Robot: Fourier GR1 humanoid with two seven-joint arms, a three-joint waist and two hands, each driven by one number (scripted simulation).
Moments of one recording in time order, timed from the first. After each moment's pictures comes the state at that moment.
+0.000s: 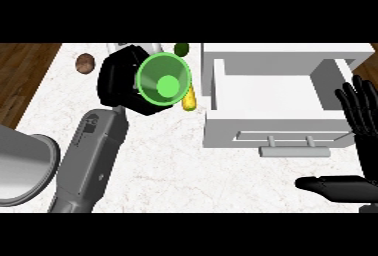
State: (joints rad) left arm -0.71 0.02 0.16 -0.98 0.14 -0.14 -0.56; right arm -0.04 -0.16 -0.16 -1.94 -0.04 0.19 -0.02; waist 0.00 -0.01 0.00
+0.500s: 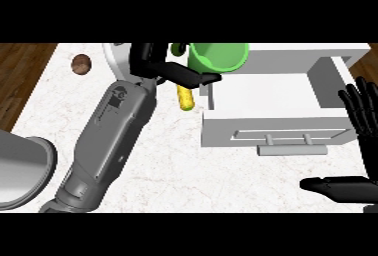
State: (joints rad) left arm -0.95 0.00 -0.01 -0.97 0.17 0.12 -0.35; right arm -0.04 -0.18 -0.18 -1.92 -0.05 0.22 -0.06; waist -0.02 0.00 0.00
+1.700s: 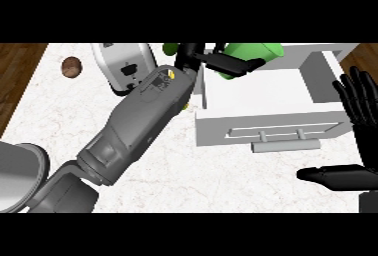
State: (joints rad) left arm -1.27 0.00 -0.38 -0.48 0.52 0.36 -0.35; right arm -0.11 -0.19 -0.18 -1.87 -0.05 0.23 -0.06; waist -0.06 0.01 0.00
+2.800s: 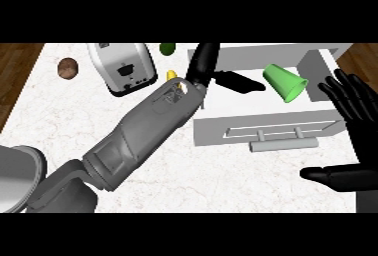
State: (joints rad) left arm -1.26 0.00 -0.66 -0.50 0.64 0.51 -0.35; right arm -0.13 -0.18 -0.19 -1.84 -0.20 0.32 -0.05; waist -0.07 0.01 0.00
